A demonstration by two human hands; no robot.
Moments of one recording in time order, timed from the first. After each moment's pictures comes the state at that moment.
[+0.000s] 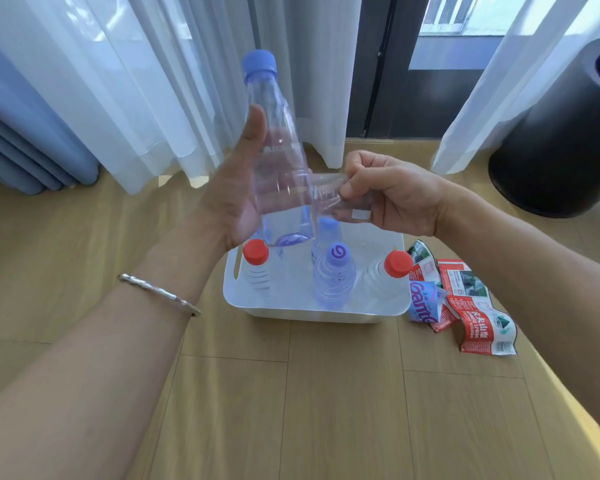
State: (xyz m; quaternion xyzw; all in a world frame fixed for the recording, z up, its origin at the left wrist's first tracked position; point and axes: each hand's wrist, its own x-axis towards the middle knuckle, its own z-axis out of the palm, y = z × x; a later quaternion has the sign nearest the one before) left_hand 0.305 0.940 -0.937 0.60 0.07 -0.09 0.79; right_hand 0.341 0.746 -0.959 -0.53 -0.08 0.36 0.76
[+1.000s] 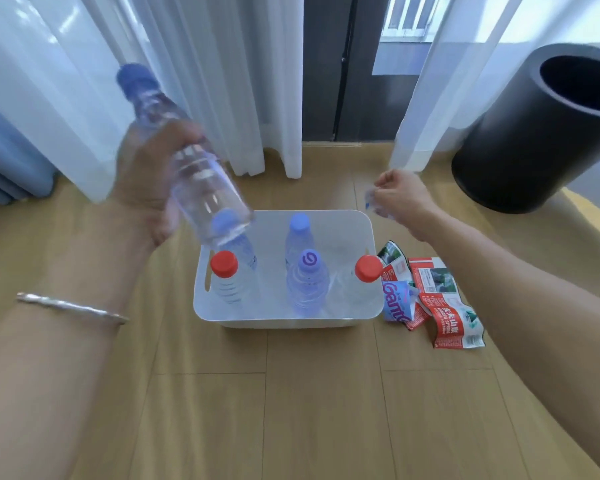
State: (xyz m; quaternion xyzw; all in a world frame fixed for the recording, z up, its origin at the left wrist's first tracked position) left_hand 0.329 0.975 -0.934 0.60 0.09 0.04 0.80; right_hand 0.373 0.686 -1.020 -0.86 0.14 0.08 0.48
